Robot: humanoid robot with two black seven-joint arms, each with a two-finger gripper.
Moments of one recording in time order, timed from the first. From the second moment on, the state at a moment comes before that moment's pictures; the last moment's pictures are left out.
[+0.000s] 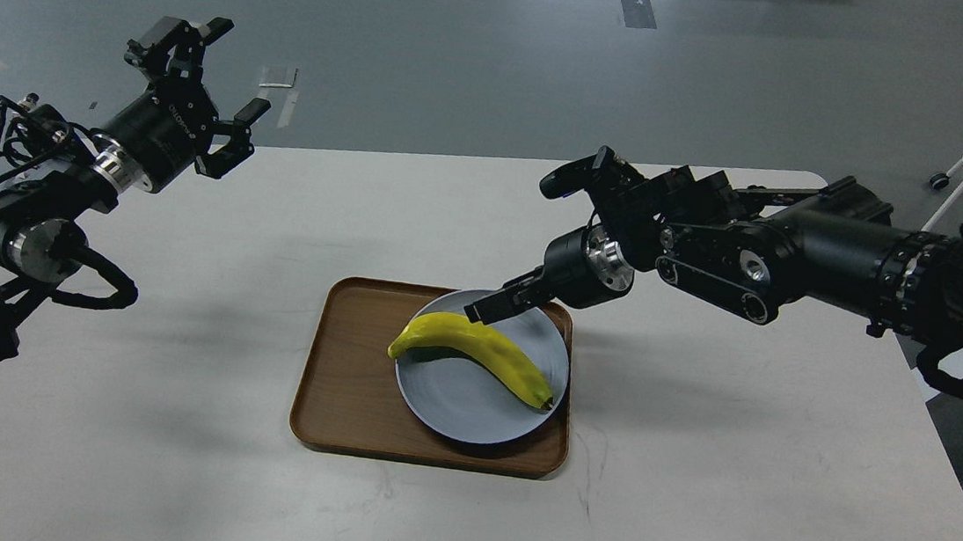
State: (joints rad) left arm -0.87 0.45 -0.40 -0.63 0.10 -0.49 -0.49; right arm 1.40 -0.15 -0.42 0.72 -1.03 0.44 0.49
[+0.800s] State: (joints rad) left arm -0.83 0.41 -0.43 -0.63 0.10 -0.49 -0.49; right arm 0.83 -0.46 0.18 0.67 0.02 0.49 0.49
